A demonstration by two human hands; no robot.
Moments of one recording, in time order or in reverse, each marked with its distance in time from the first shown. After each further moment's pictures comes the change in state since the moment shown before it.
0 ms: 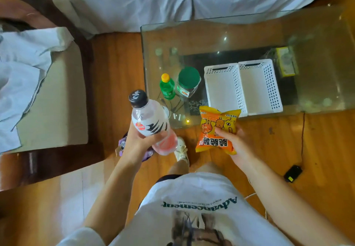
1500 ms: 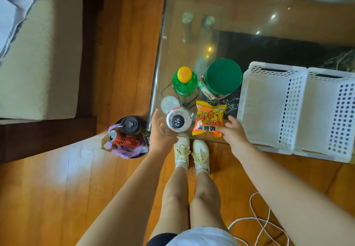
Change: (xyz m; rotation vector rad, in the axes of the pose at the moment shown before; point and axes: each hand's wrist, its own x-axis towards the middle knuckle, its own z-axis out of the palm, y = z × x) left_hand 0.192 -0.157 0.033 -0.036 0.409 -0.349; right_hand 0.268 0.058 0.021 -0.679 0.066 0.235
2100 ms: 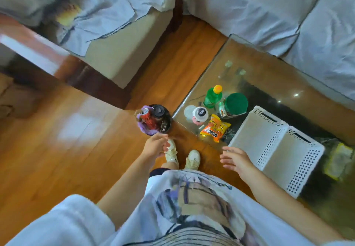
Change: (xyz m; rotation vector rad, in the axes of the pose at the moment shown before) left_hand -0.199 0.000 -0.065 -0.345 0.228 -0.271; right_hand -0.188 -0.023 -0.068 -0.354 -0.240 -0.050
